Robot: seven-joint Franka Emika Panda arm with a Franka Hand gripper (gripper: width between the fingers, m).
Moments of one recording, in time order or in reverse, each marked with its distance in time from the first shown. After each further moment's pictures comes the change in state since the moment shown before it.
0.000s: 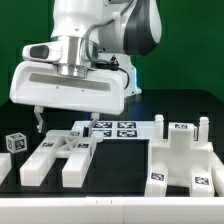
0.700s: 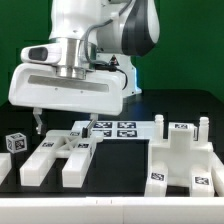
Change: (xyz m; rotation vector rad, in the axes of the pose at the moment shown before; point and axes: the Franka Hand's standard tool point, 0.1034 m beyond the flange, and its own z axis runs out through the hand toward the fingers) arm -0.008 0.000 0.006 0.039 -0.025 -0.044
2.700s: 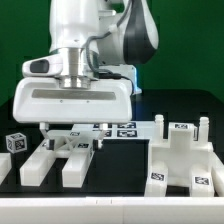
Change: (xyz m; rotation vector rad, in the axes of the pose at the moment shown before) arm 0.039 -0.024 0.020 0.052 0.136 0.092
